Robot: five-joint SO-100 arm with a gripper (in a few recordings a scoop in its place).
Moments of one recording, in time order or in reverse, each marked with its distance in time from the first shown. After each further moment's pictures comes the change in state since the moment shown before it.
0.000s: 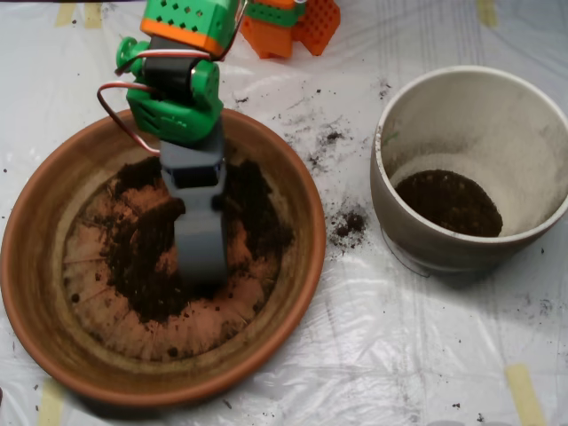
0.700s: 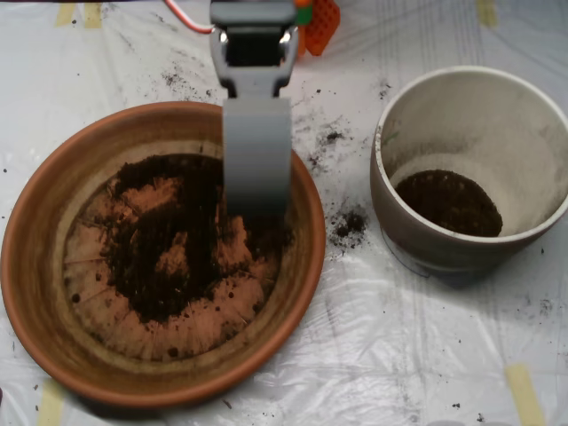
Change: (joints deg) arm -15.1 28.6 -12.3 18.9 17.8
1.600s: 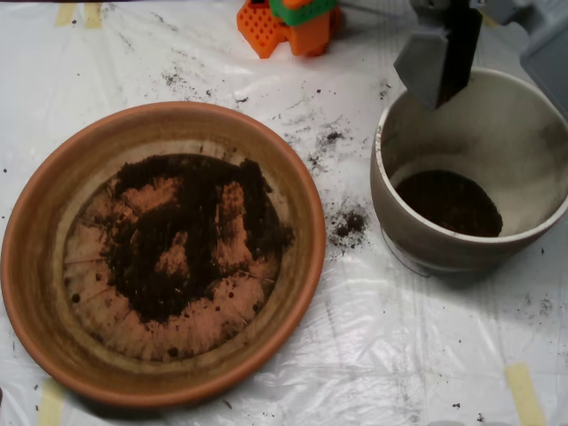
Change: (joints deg) arm -36.4 -21.1 -43.9 17.3 -3.1
